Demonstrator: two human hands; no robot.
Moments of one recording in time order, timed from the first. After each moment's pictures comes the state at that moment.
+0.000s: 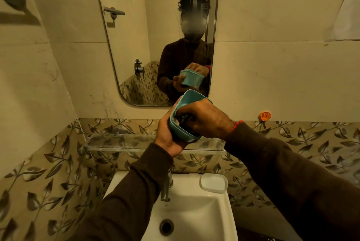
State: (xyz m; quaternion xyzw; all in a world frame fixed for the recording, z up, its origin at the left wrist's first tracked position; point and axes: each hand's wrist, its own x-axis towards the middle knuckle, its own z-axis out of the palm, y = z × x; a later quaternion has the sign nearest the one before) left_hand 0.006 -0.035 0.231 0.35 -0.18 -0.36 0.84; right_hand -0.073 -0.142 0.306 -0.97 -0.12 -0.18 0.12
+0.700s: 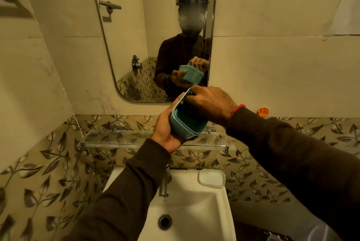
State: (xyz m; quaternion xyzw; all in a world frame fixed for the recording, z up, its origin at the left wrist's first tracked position) left_hand 0.003 -0.034 0.235 0.34 -0.15 -0.41 0.83; right_hand -0.071 -0.160 0.321 -0.95 -0.11 -0.22 -0.18
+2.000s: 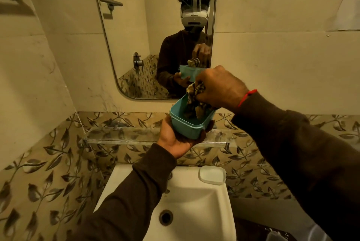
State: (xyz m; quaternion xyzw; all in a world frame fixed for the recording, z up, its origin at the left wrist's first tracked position) left_hand -0.016 -0.038 0.221 0.22 -0.14 -0.50 0.83; right_hand -0.078 -0.163 0.353 -0.97 0.07 -0.23 0.03
